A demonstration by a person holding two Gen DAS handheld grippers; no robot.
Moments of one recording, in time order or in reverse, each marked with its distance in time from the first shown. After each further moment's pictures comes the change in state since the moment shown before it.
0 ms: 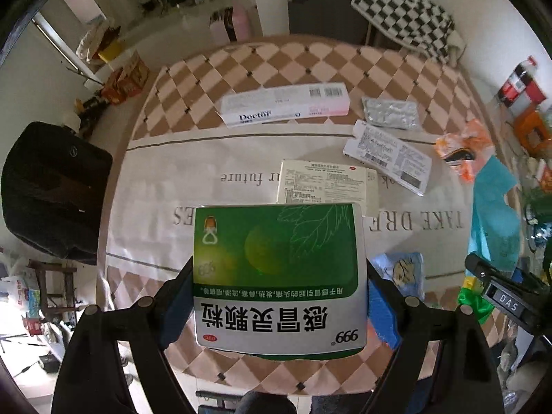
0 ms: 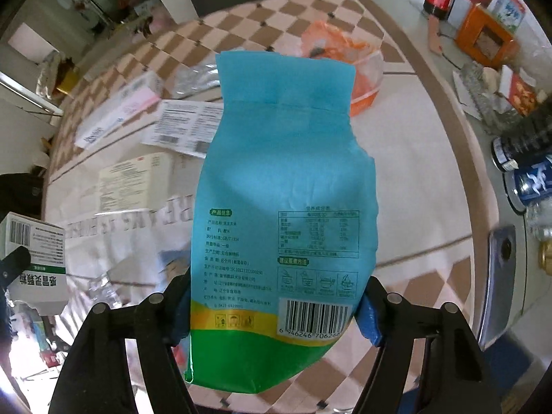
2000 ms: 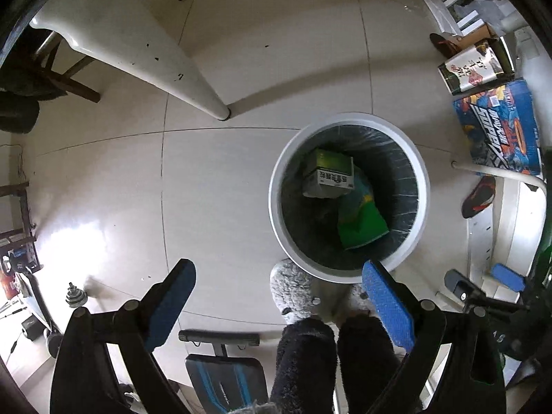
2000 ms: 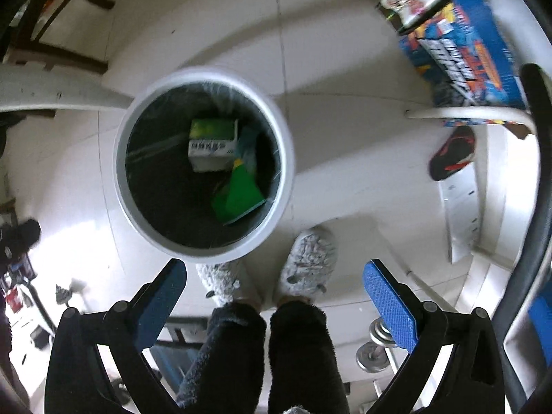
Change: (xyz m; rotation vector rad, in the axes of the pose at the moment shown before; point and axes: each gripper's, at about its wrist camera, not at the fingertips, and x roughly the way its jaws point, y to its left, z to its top) left arm 0.400 0.126 -0.394 -0.009 0.396 -0.059; right arm 0.399 0.104 -0.468 -0.073 0.402 -0.154
